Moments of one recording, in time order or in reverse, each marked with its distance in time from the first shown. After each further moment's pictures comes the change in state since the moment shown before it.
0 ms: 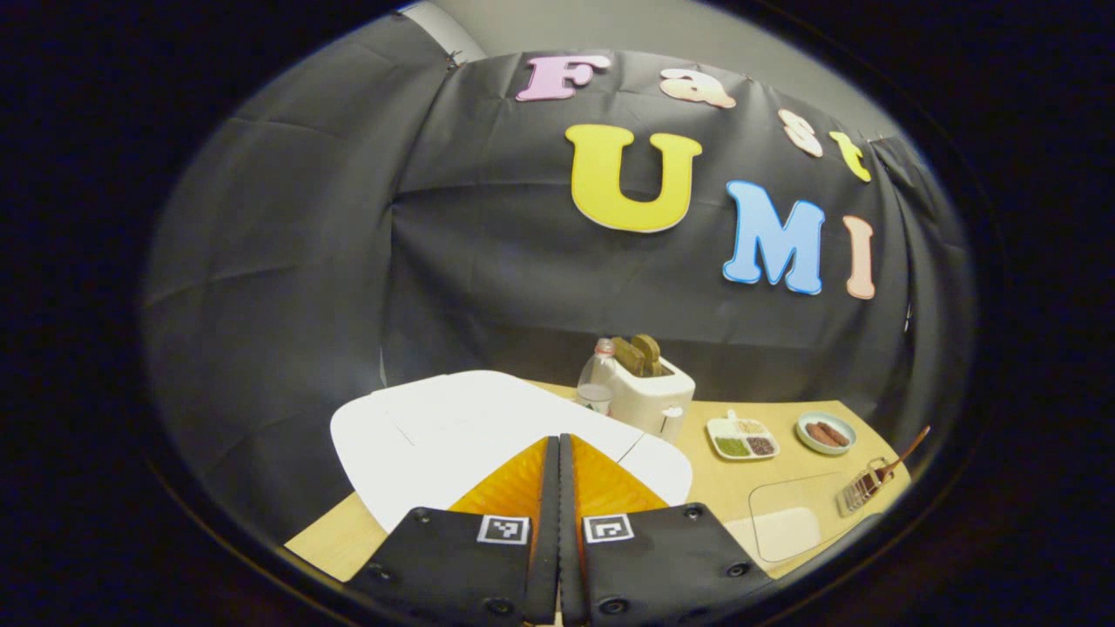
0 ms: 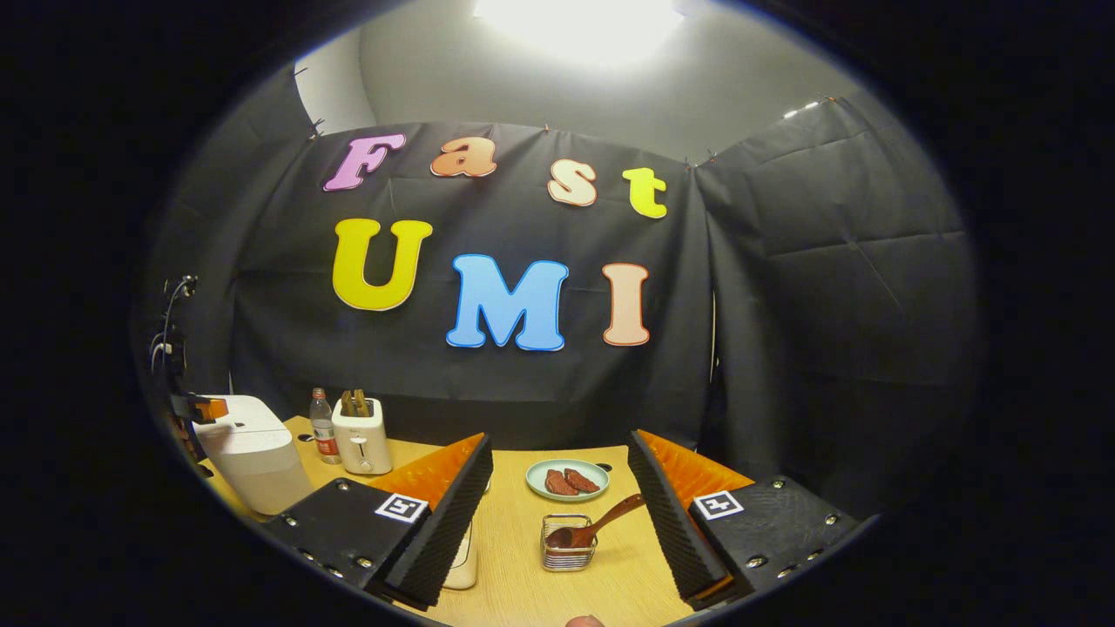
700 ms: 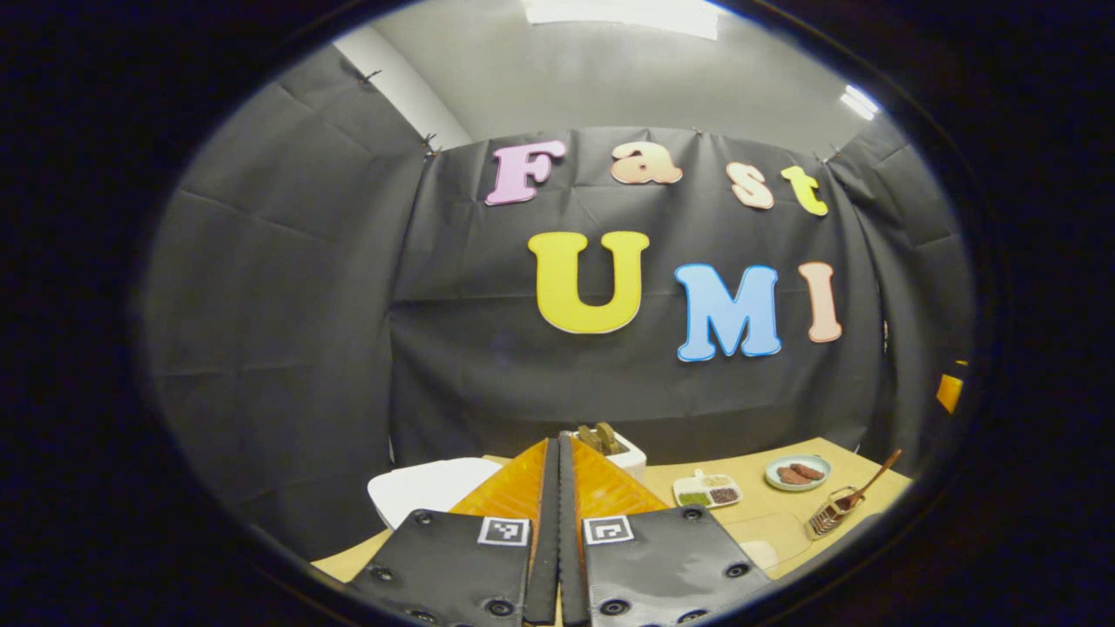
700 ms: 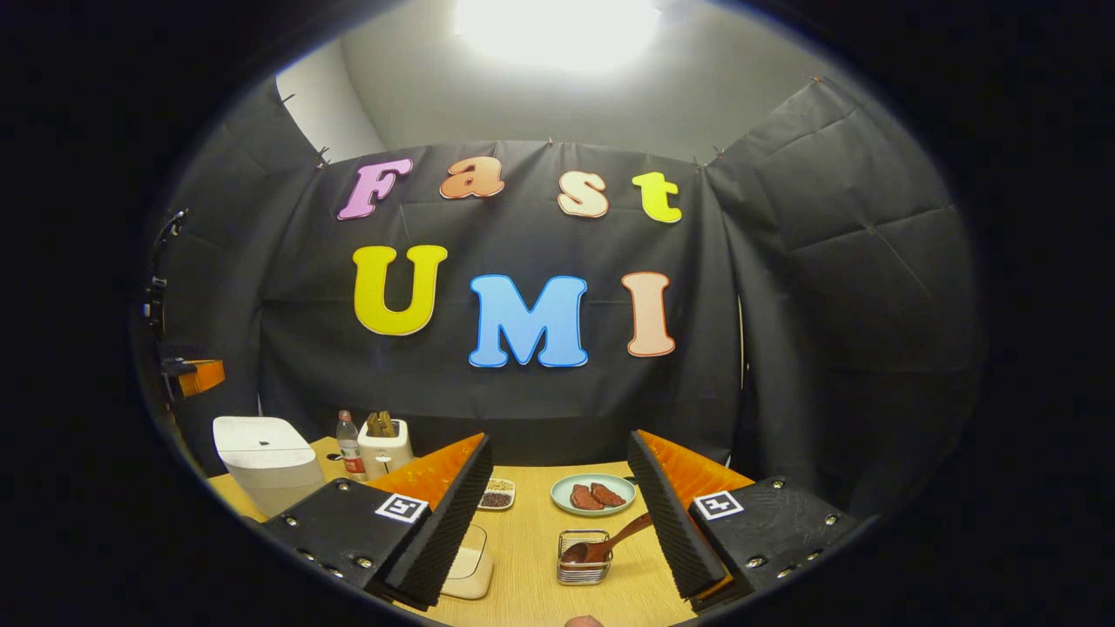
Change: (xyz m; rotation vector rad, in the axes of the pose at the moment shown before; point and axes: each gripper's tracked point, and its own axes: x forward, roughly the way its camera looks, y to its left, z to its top) left arm -0.124 -0.069 0.108 0.065 -0.293 0.006; right arm 0.014 -0.009 0.009 0.073 -0.053 0.108
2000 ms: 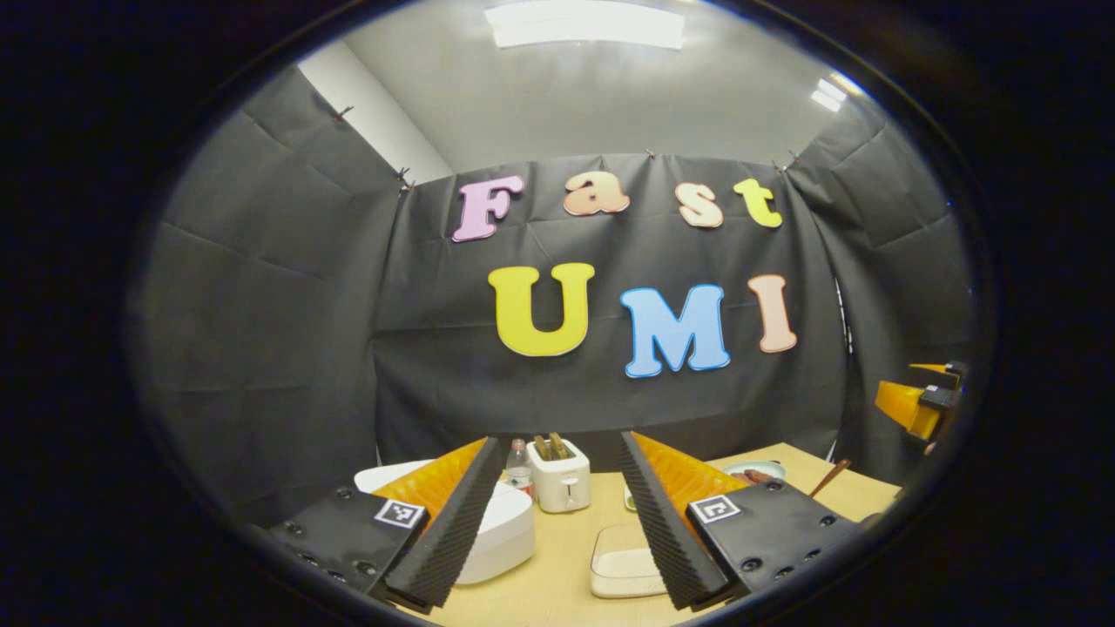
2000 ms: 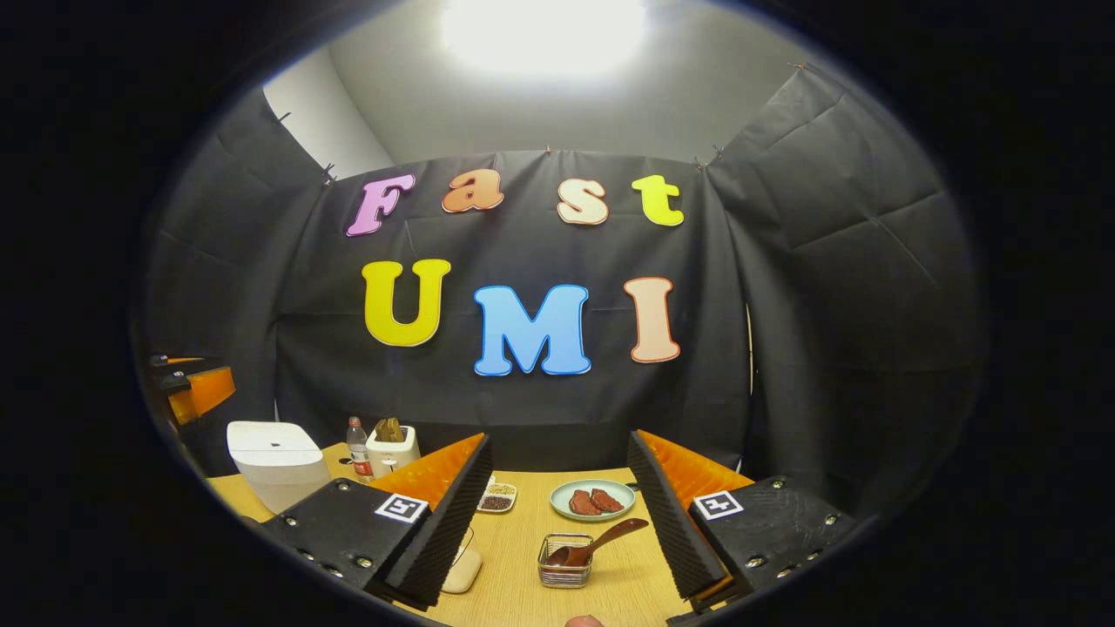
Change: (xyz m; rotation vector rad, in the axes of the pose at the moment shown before) left arm -0.125 -0.134 0.036 0.062 -0.103 -0.048; right arm -0.005 -0.042 0.012 0.034 -0.030 0.087
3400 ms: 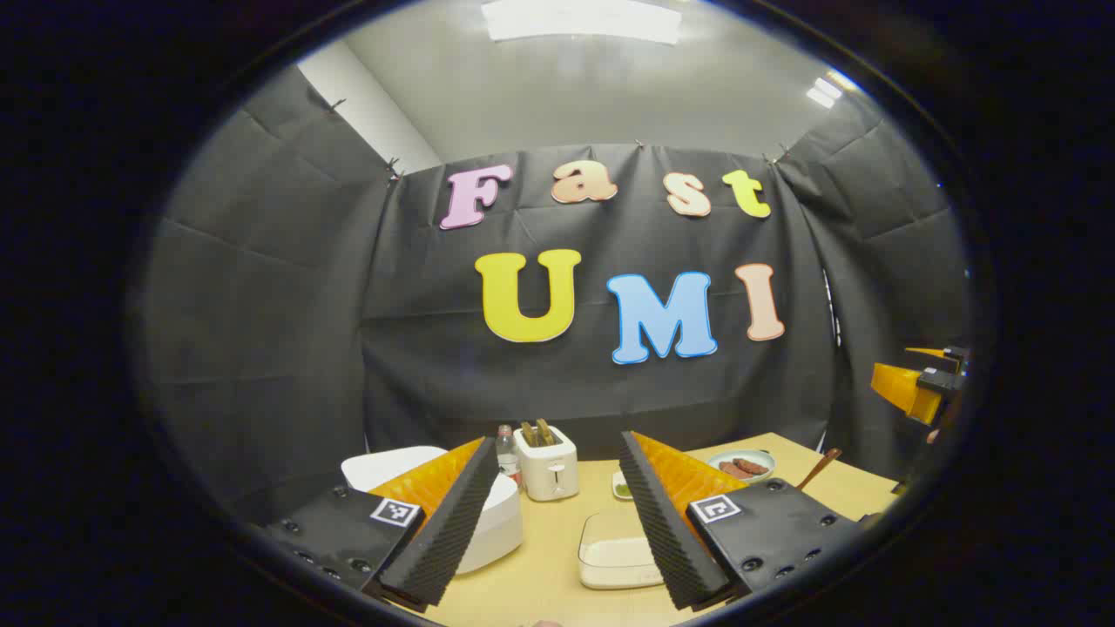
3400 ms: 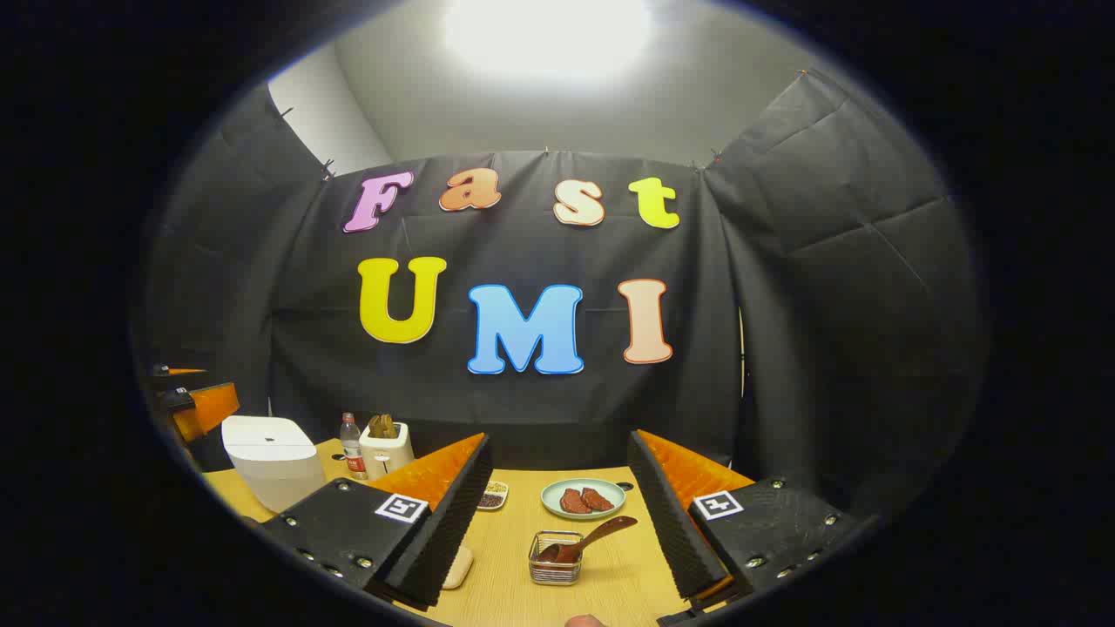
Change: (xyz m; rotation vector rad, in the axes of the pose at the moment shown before) left arm -0.008 -0.011 -0.017 -0.012 0.027 -0.041; right arm -0.011 -0.008 0.000 -0.022 0.001 -0.026
